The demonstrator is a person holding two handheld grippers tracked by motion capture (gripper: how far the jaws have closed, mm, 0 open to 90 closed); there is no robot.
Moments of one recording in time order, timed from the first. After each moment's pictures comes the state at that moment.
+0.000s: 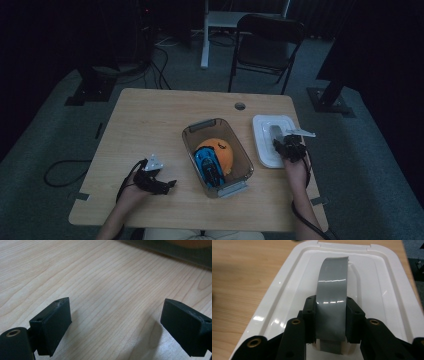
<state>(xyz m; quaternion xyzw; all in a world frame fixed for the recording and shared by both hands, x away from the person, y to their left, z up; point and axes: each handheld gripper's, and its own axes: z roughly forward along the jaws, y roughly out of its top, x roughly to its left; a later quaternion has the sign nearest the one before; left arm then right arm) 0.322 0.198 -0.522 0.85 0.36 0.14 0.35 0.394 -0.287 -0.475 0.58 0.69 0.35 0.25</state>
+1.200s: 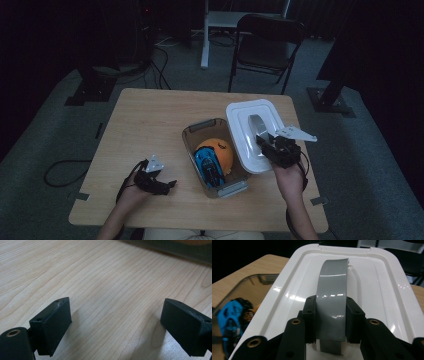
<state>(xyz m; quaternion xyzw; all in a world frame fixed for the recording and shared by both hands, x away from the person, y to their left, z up) 0.320 0.196 -0.523 0.85 0.36 0.15 0.35 0.313 -0.210 -0.368 0.47 0.72 0.45 0.26</state>
